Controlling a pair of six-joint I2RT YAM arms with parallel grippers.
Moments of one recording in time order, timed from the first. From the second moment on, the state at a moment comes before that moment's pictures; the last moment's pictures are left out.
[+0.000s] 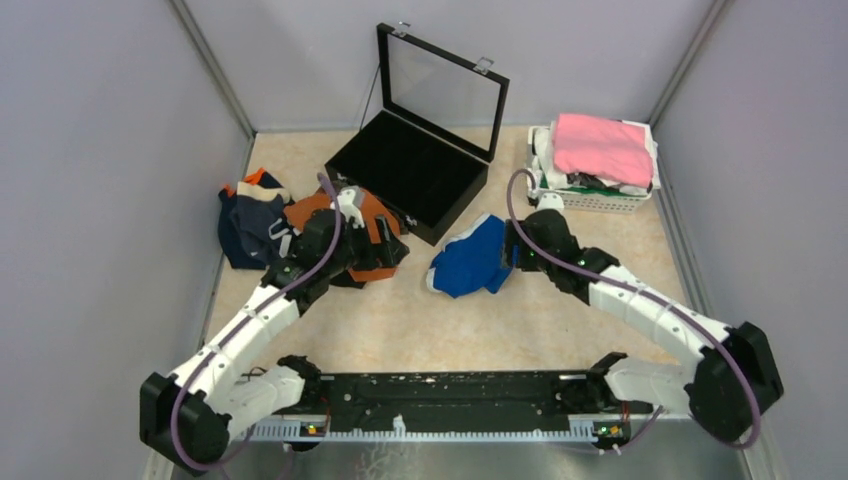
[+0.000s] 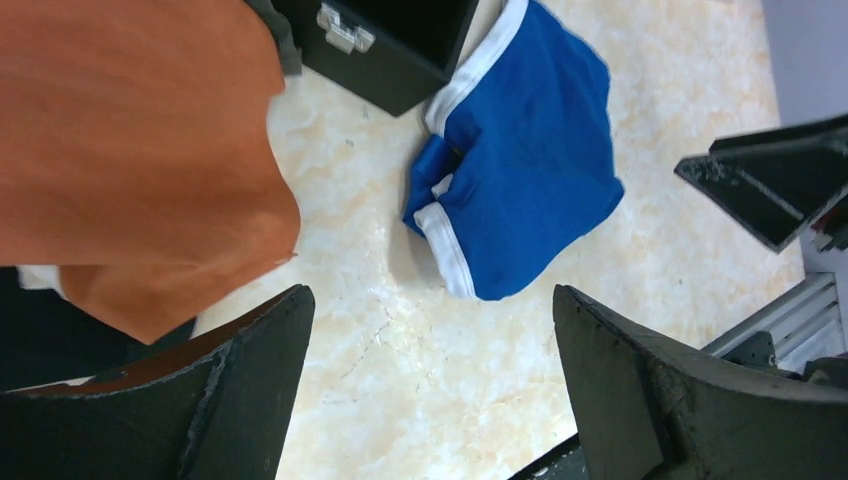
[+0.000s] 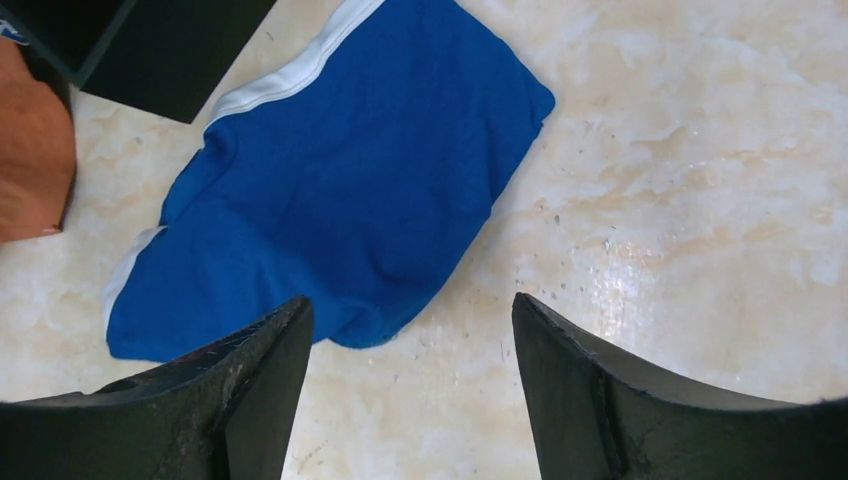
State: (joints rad) left arm -0.43 0.97 0.77 -0.32 0.15 -0.51; right arm 0.61 1.09 0.73 -0.34 0.27 0.48
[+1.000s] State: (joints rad) left arm -0.80 1.48 0.68 0.03 0.01 -0.58; right arm 0.45 1.84 1.13 -0.22 0.00 0.37
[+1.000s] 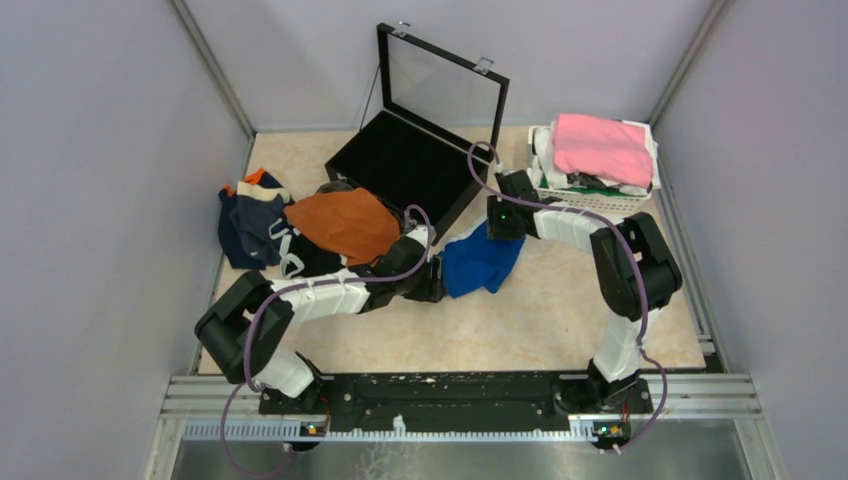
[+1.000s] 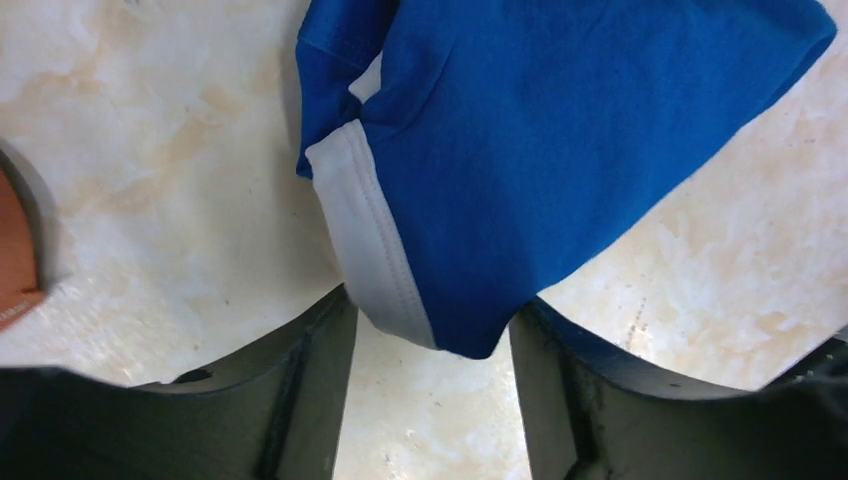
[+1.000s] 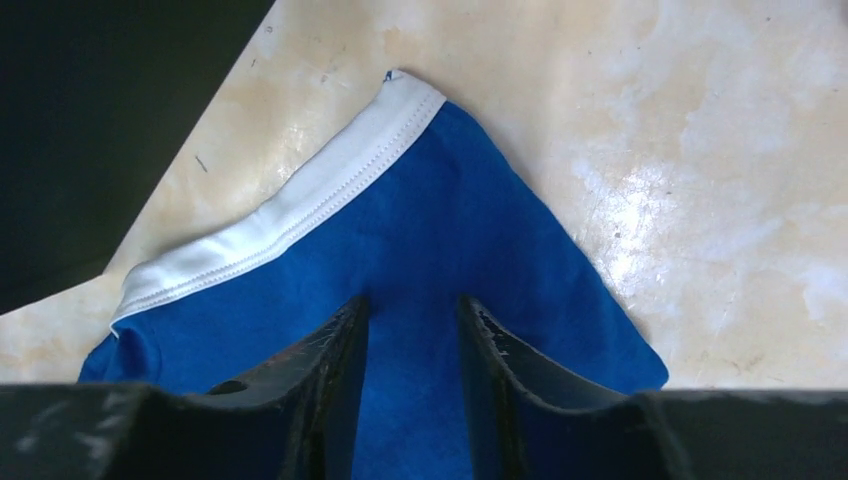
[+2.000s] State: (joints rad) left arm -0.80 1.33 1.01 -0.26 -0.13 -0.35; right arm 0.45 1.16 0.76 -0.20 -0.05 0.48
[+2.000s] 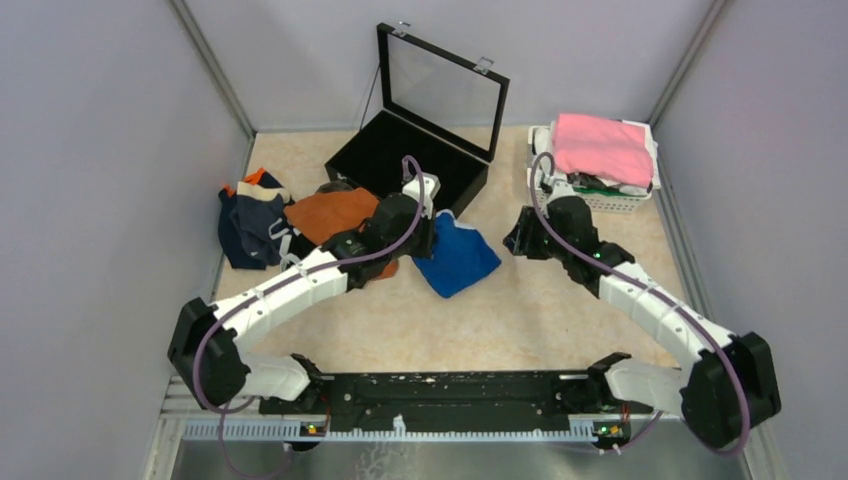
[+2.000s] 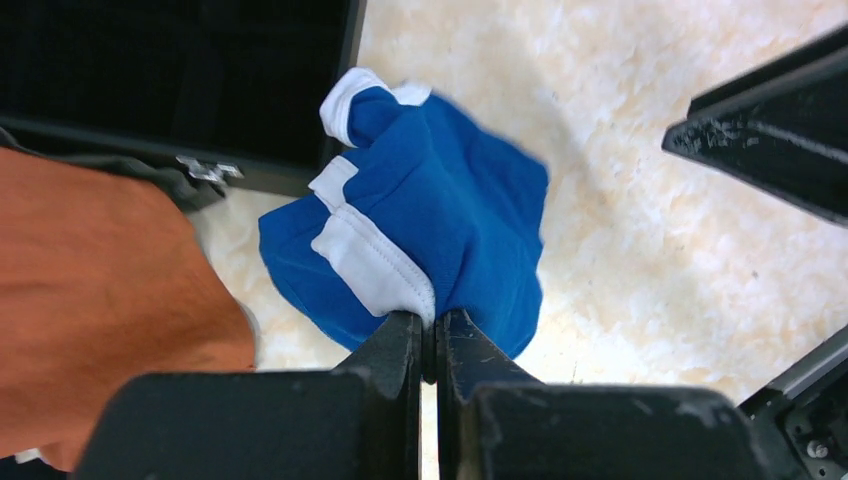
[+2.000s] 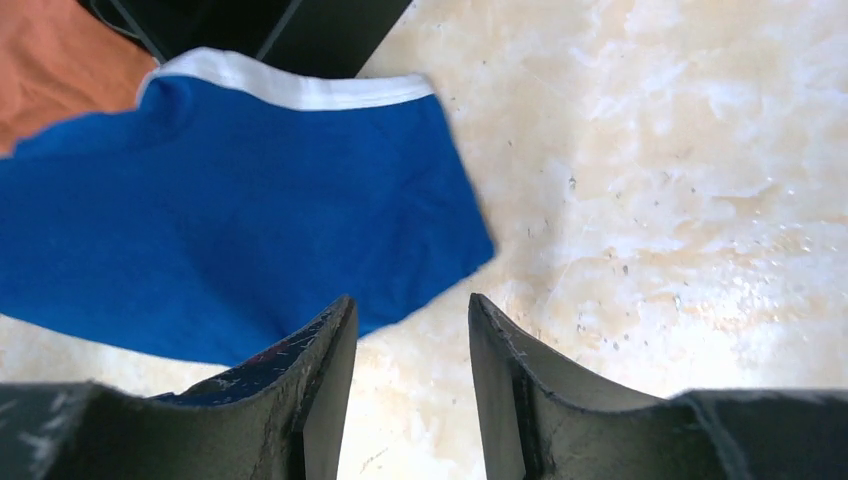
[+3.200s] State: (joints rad) left arm -1.32 1.38 0.95 -0.49 -0.27 -0.46; right arm 0.45 0.76 0.73 -0.39 0.21 0.51
